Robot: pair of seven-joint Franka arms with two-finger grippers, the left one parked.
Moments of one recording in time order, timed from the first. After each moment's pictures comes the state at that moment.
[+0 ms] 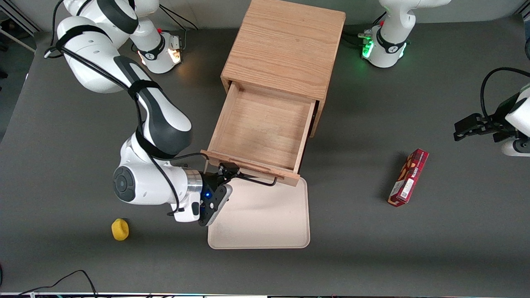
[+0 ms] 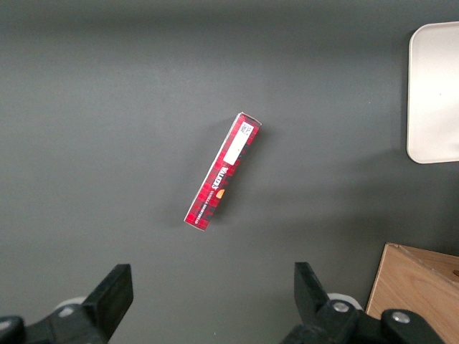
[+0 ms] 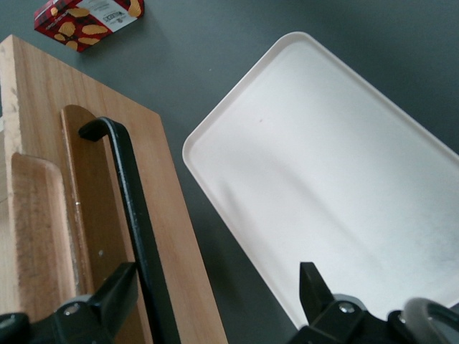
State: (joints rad) arm 0.11 0.89 0.49 -0.99 0.15 1.89 -0.43
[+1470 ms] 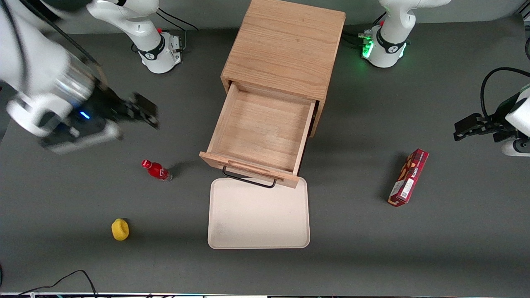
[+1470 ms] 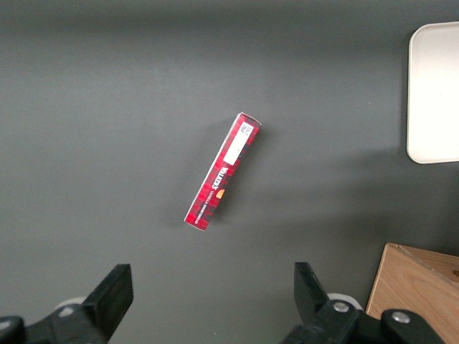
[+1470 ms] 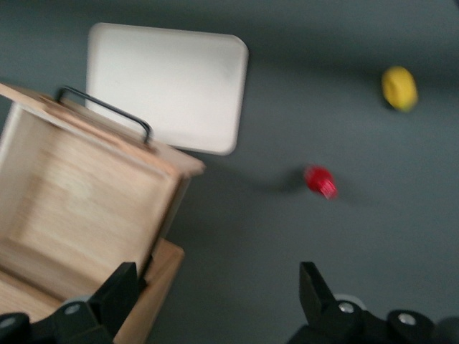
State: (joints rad) arm 0.08 0.27 0.28 -1.01 0.01 1.26 0.26
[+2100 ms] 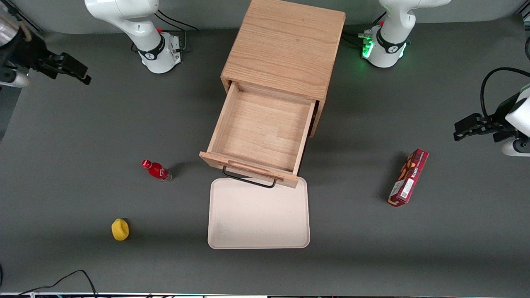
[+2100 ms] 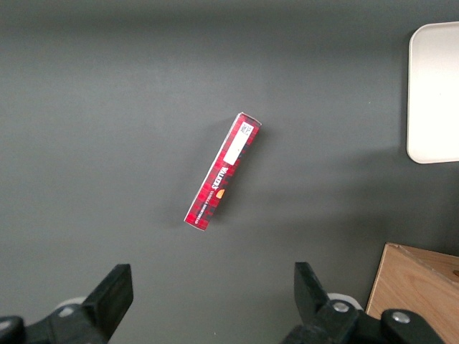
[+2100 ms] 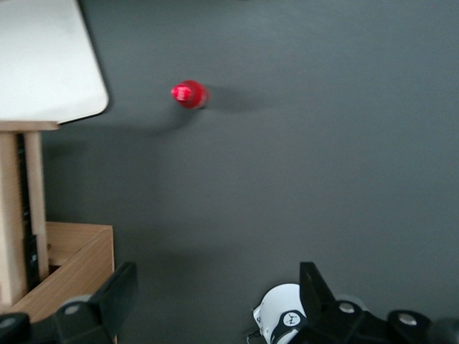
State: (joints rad) arm 0.07 -0.25 -0.02 -1.73 0.02 1.40 0.32
